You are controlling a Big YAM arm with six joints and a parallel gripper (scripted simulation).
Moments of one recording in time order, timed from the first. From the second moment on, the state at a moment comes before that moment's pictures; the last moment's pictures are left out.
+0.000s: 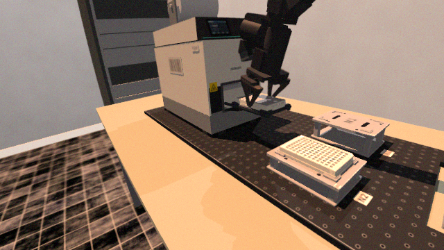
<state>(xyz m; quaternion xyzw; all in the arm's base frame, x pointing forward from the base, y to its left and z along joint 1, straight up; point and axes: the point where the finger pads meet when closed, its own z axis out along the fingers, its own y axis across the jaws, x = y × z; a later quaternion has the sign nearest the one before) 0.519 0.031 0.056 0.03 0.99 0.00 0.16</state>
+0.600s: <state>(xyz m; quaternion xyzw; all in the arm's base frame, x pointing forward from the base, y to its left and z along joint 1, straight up) 0.518 0.031 0.057 0.03 0.99 0.00 0.15</state>
